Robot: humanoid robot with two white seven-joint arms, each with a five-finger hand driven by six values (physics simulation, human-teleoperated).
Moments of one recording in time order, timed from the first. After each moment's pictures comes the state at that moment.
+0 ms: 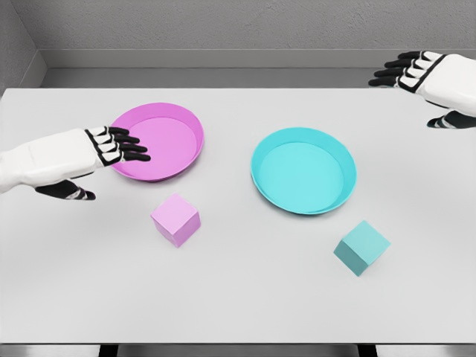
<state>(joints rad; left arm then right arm) -0.42 1.12 -0.55 -1.76 -0.25 -0.61 -0.26 -0.50 -0.99 0.25 -1.64 0.35 -0.61 0.48</state>
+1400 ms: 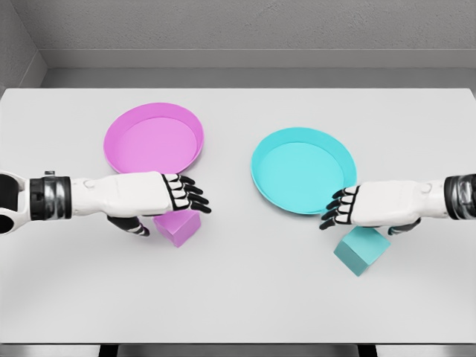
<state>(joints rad) -0.54 0.87 -0.73 -1.74 -0.31 -0.58 -0.51 -0.70 -1.08 0.91 -1.76 0.36 -0.61 0.61</state>
